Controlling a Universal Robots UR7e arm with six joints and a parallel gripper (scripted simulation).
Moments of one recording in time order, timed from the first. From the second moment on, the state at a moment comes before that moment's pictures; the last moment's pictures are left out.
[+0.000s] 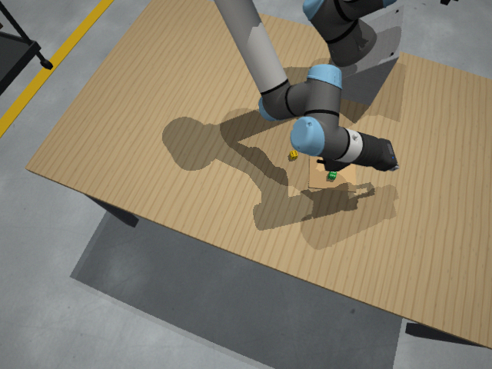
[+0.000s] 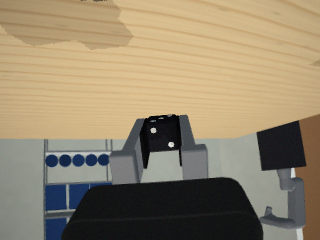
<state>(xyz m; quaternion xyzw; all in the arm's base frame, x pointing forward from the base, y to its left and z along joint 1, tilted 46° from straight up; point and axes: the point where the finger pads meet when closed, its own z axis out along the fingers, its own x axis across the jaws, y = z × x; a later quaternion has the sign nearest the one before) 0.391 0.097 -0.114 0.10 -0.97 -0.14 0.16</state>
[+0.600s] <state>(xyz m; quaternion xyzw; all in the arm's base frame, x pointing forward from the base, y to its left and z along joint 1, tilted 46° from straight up) 0.389 0.059 -0.151 0.10 -0.97 -0.14 0.16</state>
